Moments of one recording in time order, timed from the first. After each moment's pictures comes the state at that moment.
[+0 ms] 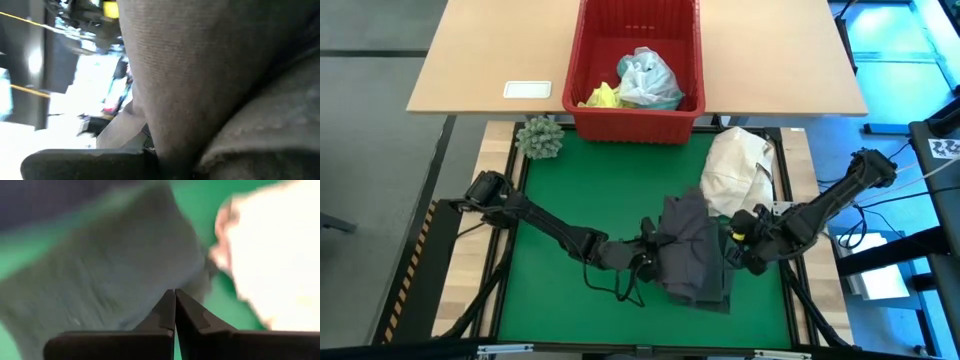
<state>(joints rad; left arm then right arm) -0.38 1.87 1.19 0.41 -0.71 0.96 0.66 1.17 0.91 -1.07 0.47 1.21</state>
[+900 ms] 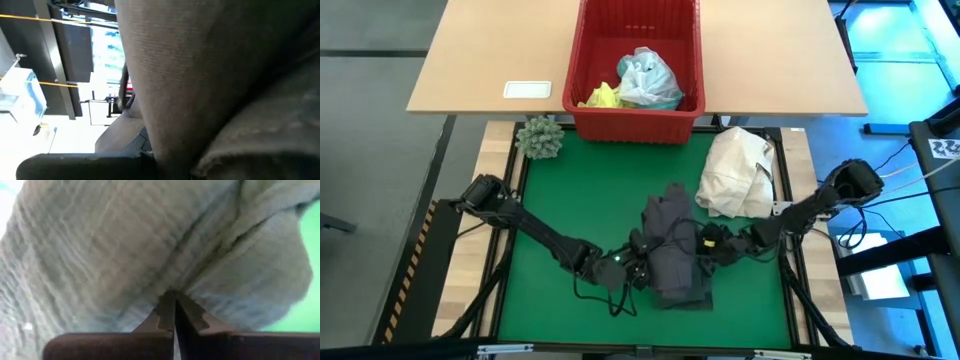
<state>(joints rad) -0.48 1.87 1.19 0.29 -0.98 1.06 0.47 1.43 0.47 0.05 0.27 1.09</state>
